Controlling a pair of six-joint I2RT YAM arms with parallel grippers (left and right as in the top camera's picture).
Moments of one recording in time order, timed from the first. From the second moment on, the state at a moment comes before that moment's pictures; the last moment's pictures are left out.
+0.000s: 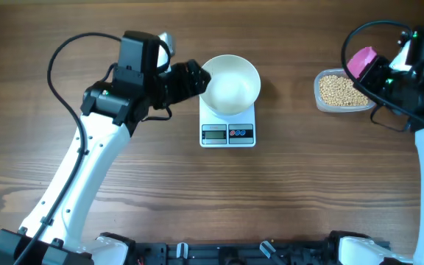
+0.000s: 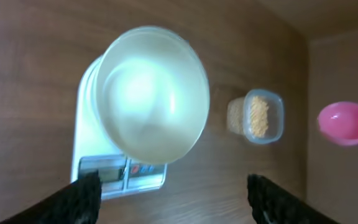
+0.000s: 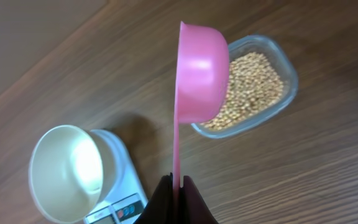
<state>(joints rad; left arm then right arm) -0.32 1.46 1.33 -0.68 0.36 -0.66 -0.12 1.36 1.52 -1.10 -0.08 0.46</state>
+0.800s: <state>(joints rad) -0.54 1.45 1.24 -0.94 0.27 -0.44 -0.12 1.36 1.51 -1.06 -0.03 0.36</state>
